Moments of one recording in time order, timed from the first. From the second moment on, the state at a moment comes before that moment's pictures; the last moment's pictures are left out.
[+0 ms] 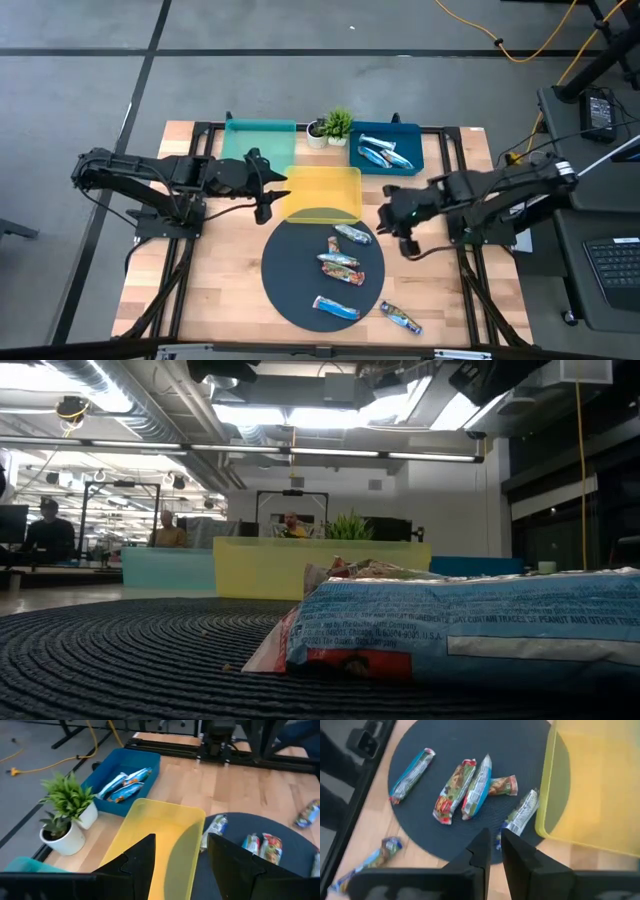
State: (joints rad) left arm -0.10 1.09 1.08 -0.53 -0.35 -0.19; right arm 0.23 1.25 1.15 -0.84 -0.03 0.05
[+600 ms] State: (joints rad) left arm -0.10 1.09 1.08 -0.53 -0.29 -0.11; right arm 0.31 1.46 1.15 -0.77 0.06 0.50
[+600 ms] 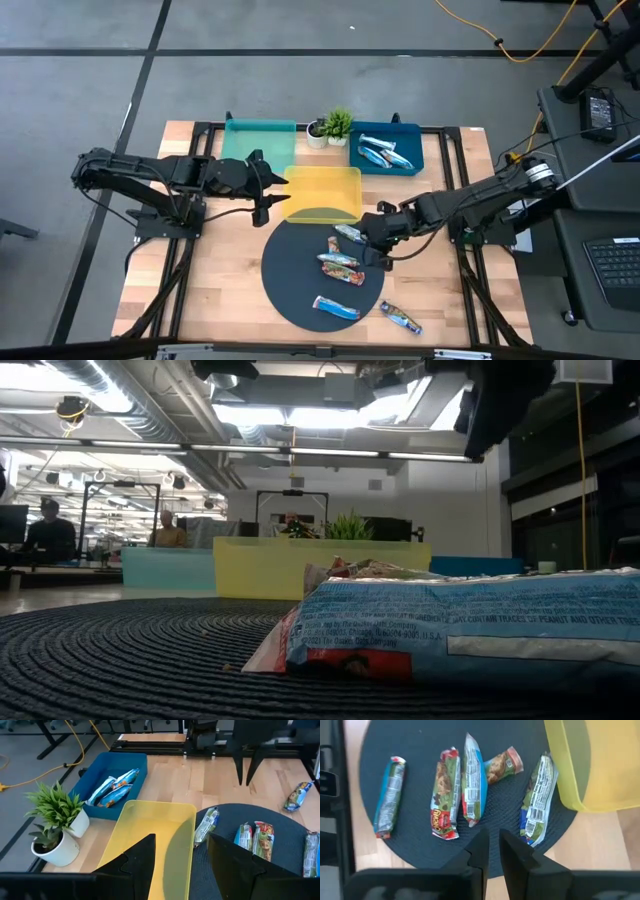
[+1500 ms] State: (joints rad) left arm -0.10 1.09 1.08 -0.55 -0.27 -0.09; right arm 0.26 1.75 1.15 -0.76 0.15 0.77
